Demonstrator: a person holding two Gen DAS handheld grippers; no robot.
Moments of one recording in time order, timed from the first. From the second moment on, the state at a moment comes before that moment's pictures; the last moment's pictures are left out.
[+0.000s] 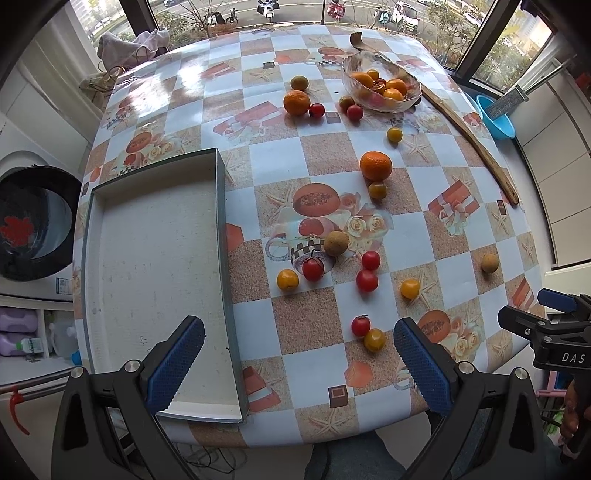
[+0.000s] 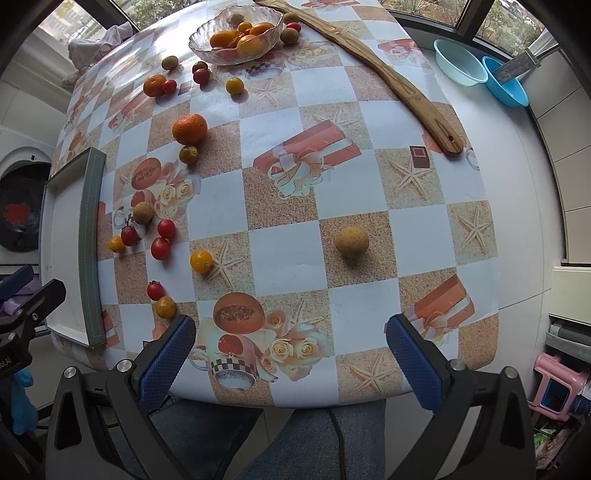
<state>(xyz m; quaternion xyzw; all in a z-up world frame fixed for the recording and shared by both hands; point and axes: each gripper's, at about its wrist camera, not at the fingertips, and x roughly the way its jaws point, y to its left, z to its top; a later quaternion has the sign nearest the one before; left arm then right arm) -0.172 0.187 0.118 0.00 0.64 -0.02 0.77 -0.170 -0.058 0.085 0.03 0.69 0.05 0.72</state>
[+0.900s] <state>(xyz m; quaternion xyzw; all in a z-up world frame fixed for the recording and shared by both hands) -0.147 0.171 0.091 0.03 0.64 -0.03 0.77 -0.200 -0.109 0.067 0.09 0.69 -0.01 0.71</state>
